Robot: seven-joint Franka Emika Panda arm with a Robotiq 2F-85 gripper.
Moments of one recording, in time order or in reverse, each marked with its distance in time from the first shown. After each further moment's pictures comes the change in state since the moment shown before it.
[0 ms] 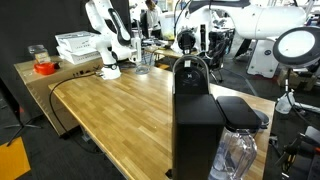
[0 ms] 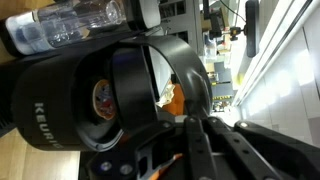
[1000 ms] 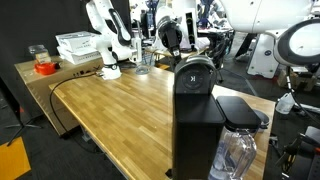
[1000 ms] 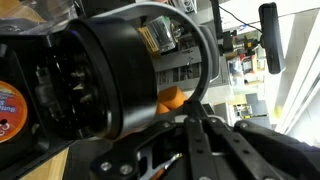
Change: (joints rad) arm 0.205 -0.073 -0.012 -0.004 -0.061 -0.009 0.102
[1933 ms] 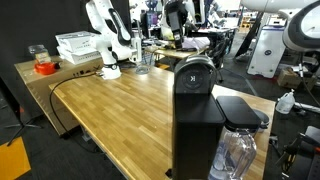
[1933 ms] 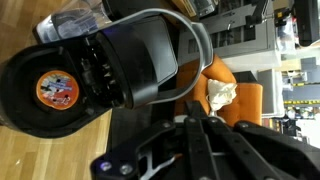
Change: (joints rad) arm -0.037 -0.135 -0.039 0.002 -0.146 0.078 0.011
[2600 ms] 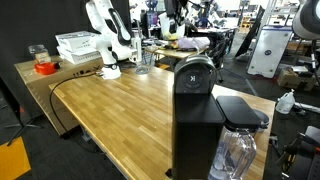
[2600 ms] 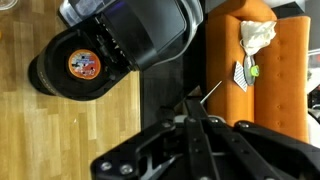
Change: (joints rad) arm -0.012 -0.106 -0.015 0.000 -0.112 0.146 0.178
